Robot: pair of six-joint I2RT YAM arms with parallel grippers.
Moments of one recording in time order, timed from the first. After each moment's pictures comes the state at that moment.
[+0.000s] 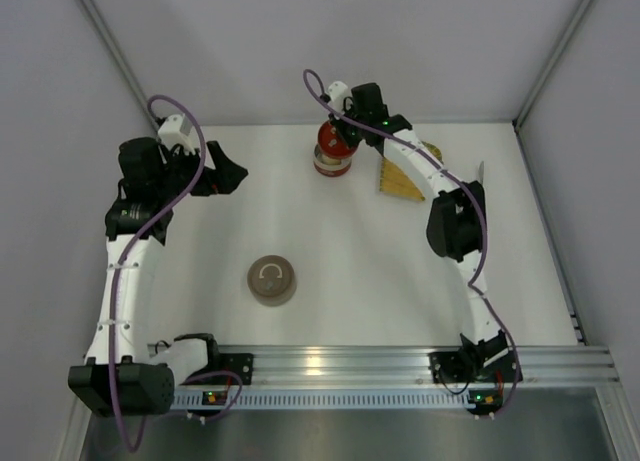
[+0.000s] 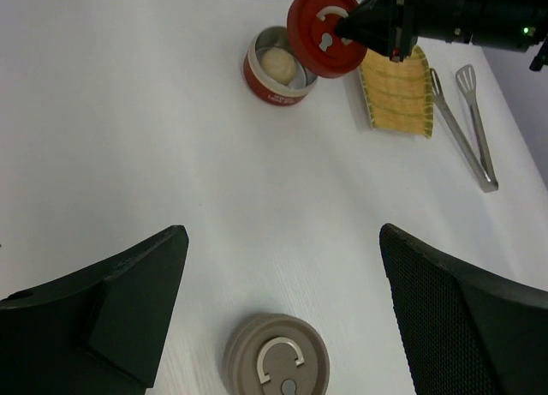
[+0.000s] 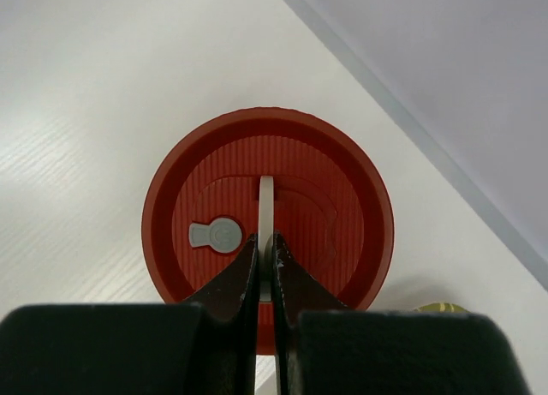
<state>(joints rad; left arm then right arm) 0.05 1.11 1.28 -0.51 0.51 -0.23 0.48 2.28 2.22 -0.49 -0.17 -0.34</state>
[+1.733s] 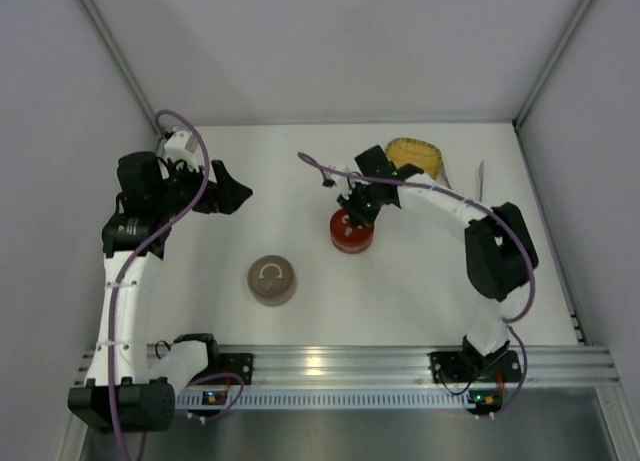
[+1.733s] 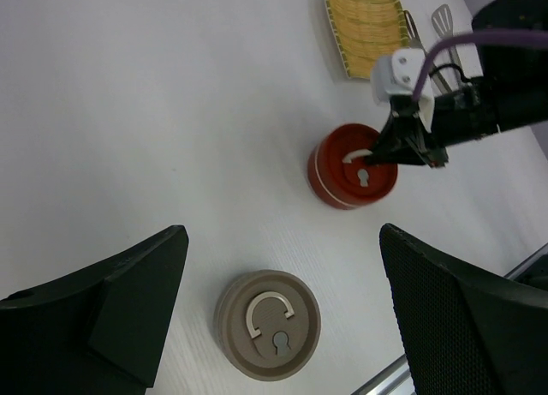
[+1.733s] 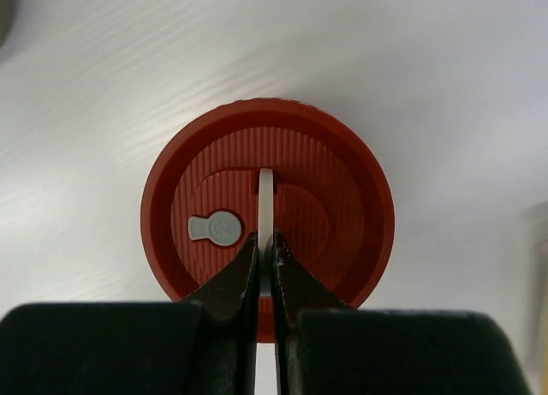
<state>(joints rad) 0.05 1.04 1.22 -0.62 0.61 -0.13 0.56 1.91 1.51 -0.61 -0.32 -0.48</state>
